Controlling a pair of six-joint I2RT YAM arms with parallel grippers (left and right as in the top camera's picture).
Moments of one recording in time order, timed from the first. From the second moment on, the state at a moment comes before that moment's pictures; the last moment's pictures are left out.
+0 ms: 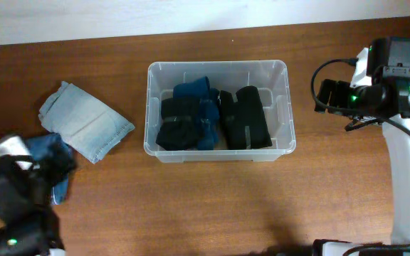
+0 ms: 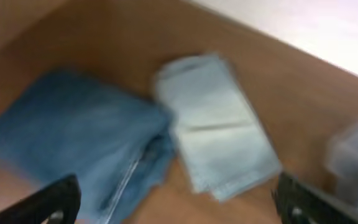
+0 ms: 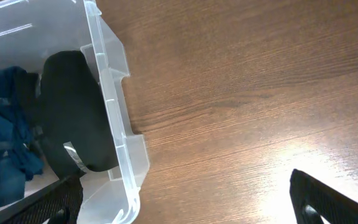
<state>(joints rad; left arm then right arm) 0.47 0.86 0.88 -0.65 0.01 -0.18 -0.16 1.46 1.59 -1.25 -0.05 0.16</state>
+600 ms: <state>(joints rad) 0.84 1.28 0.89 -0.65 0.07 -0.41 -0.16 1.47 1.59 -1.25 -0.06 0.15</state>
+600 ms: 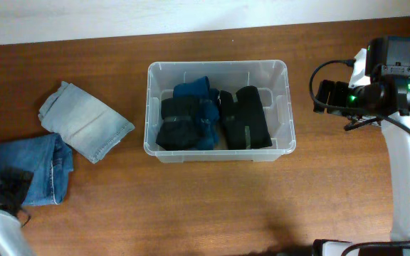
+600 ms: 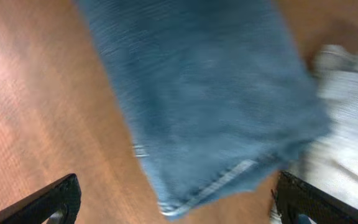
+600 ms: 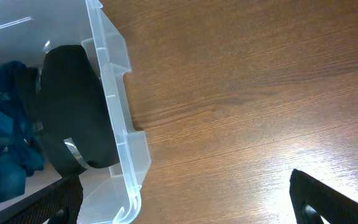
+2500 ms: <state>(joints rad) 0.98 1.55 0.97 -0.31 0.81 -0.48 -0.16 1.48 1.56 -1.23 -0.07 0.14</state>
